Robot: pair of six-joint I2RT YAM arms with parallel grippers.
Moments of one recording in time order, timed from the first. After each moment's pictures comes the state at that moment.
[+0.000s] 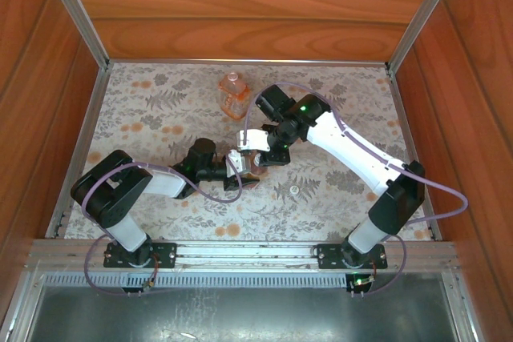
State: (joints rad) left arm -0.71 1.65 0.50 0.71 0.68 0.42; right arm 0.80 1.62 1.57 -1.23 -0.26 -0.91
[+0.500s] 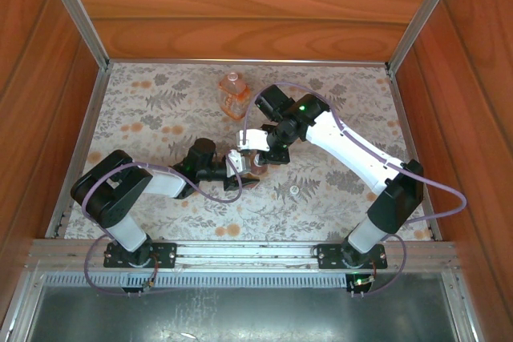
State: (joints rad) left arm -0.71 1.65 0.50 0.71 0.68 0.42; right arm 0.80 1.62 1.57 -1.23 -0.26 -0.91
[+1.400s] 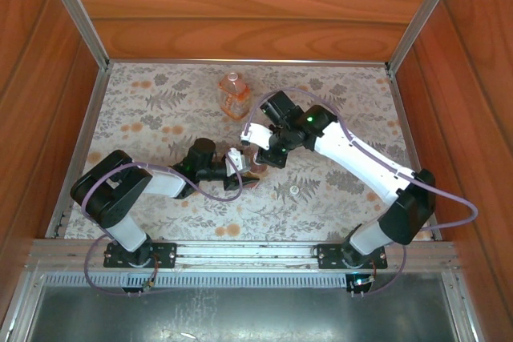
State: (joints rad) left arm -0.71 1.64 0.50 0.71 0.66 0.37; right arm 0.82 1.52 1.42 -1.04 -0.22 -0.51
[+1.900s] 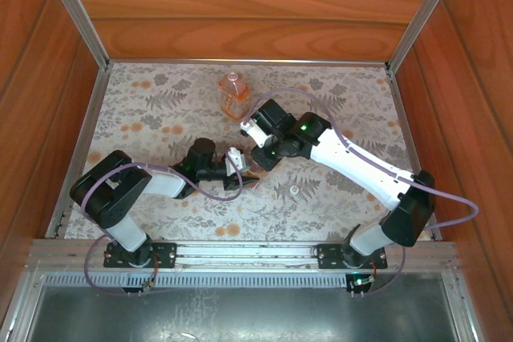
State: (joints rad) left arm -0.71 1.64 0.50 0.71 0.66 0.36; right arm 0.92 1.52 1.43 -1.04 -0.02 0.03
